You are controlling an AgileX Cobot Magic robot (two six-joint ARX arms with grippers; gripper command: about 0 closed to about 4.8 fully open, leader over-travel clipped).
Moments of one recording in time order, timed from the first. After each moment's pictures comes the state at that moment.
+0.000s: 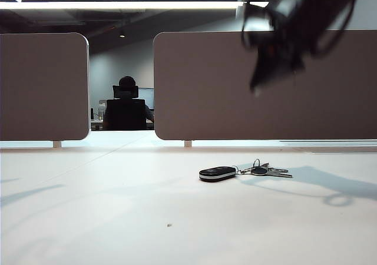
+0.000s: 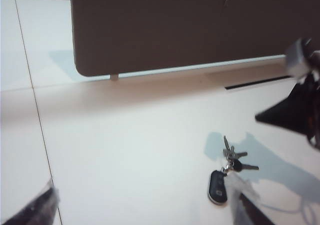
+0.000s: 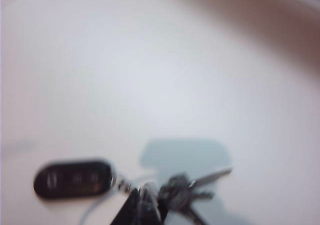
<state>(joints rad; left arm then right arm) -0.17 0.71 0.69 -0.16 0.38 -0.06 0.35 1.54 1.09 -0.23 -0.22 -0.25</state>
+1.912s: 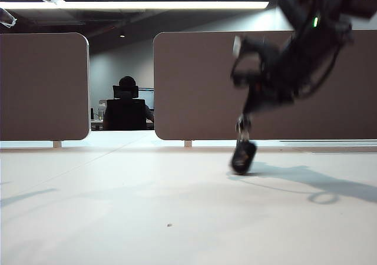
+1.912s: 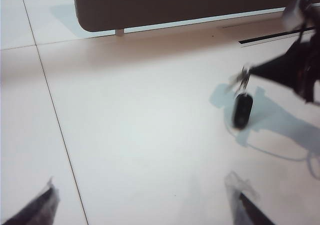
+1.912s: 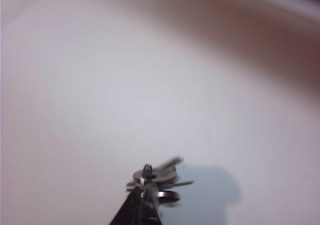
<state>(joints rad) -0.17 0.71 0.69 -0.32 0.36 0.03 0.36 1.64 1.03 0.07 -0.16 -0.10</state>
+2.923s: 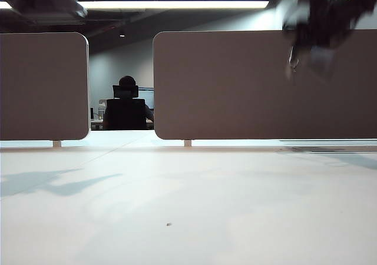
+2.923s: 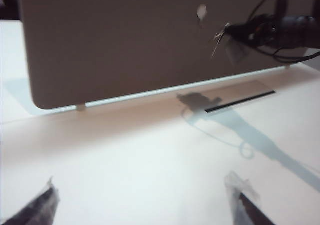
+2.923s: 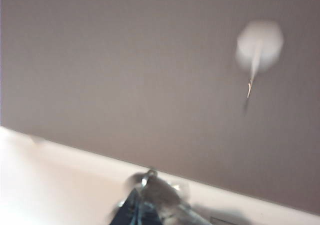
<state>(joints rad) -0.32 1.07 0.75 0.23 0.32 -0.10 -0.02 2.01 1.81 -0.02 -0.32 -0.08</state>
